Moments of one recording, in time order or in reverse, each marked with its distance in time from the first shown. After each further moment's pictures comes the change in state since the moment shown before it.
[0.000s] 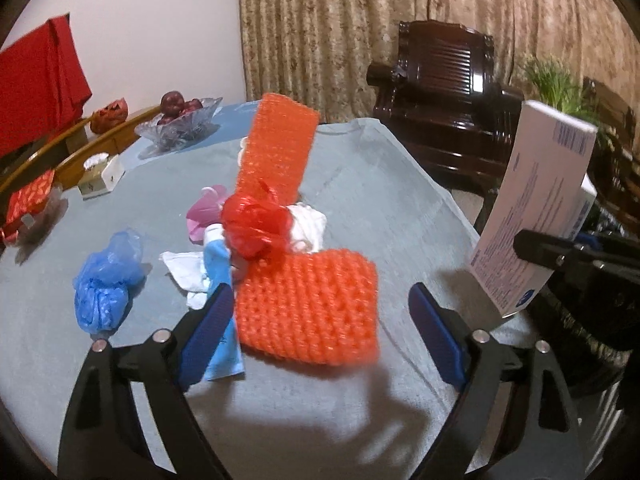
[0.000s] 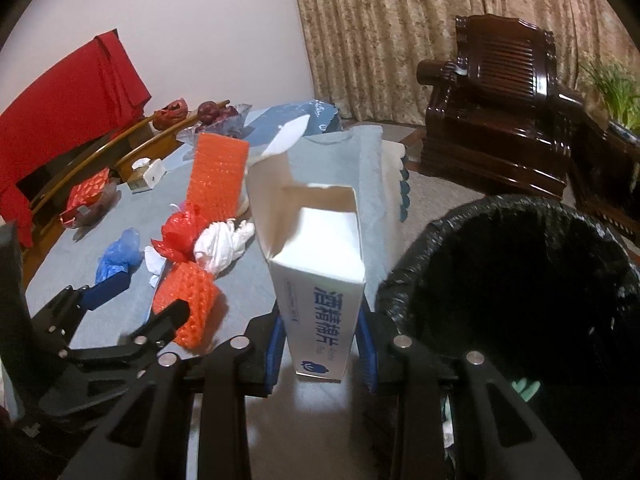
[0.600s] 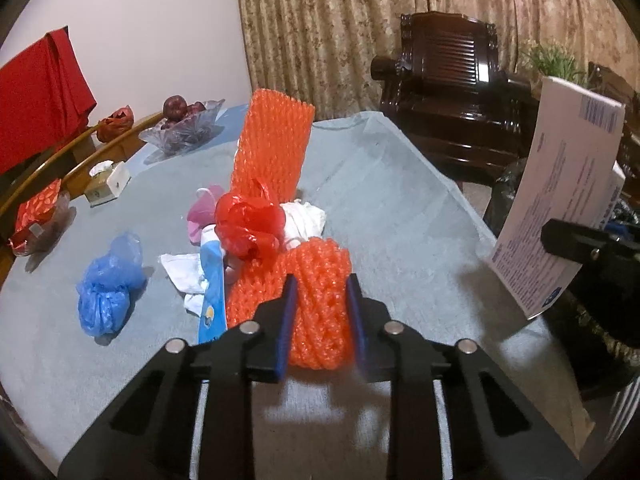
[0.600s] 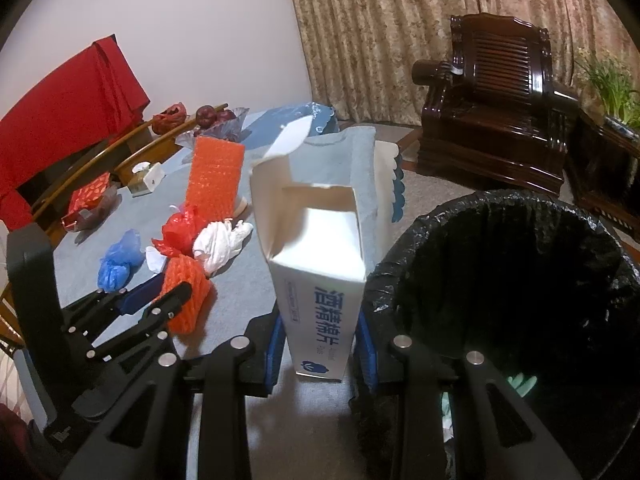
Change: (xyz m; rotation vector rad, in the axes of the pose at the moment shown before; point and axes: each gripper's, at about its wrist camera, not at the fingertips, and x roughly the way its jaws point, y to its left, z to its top) left arm 0.002 -0.009 0.002 0.017 0.007 0.046; right arm -0.011 -0.004 -0.003 0.001 -0.015 0.009
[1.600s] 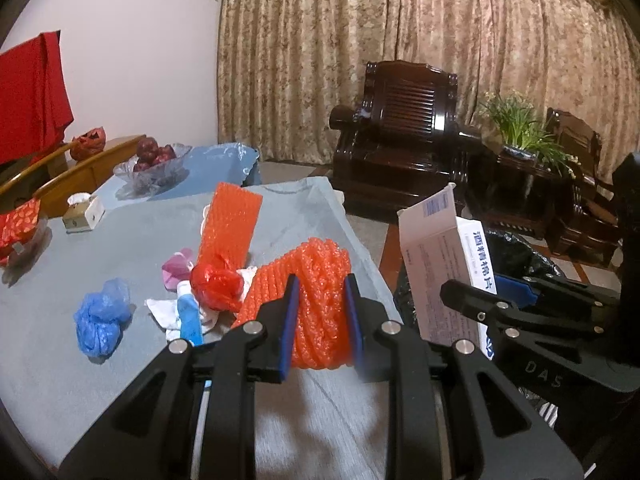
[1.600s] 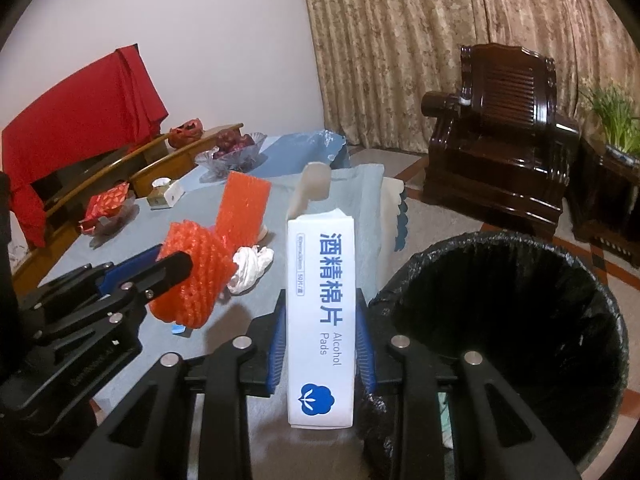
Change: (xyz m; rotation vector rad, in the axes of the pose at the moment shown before) left arm -0.083 -0.016 0.036 -0.042 -0.130 -0.178; right arm -0.051 0.011 0.008 -0.041 -0.076 0.017
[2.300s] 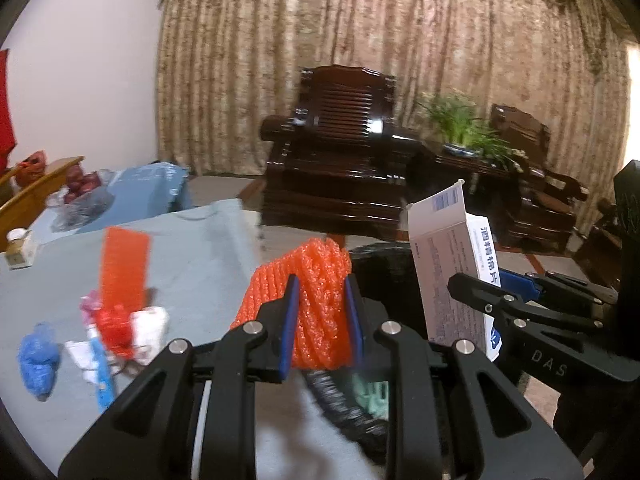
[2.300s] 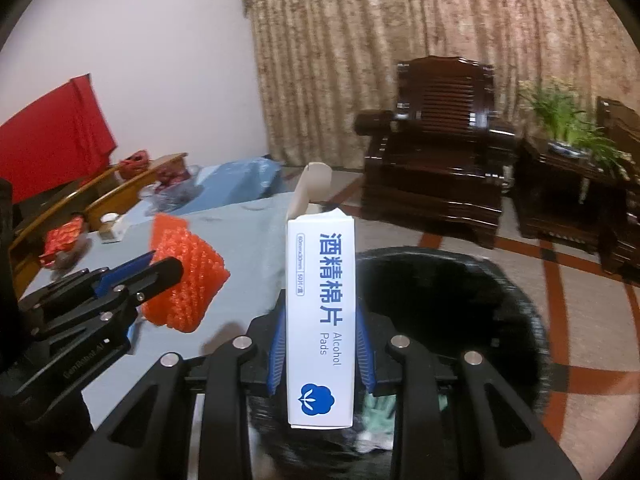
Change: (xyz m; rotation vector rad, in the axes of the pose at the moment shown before) left arm 0.026 -0.087 0.026 0.082 -0.022 -0.226; right arm -0.060 -0.093 0.011 0.084 -0.077 -0.212
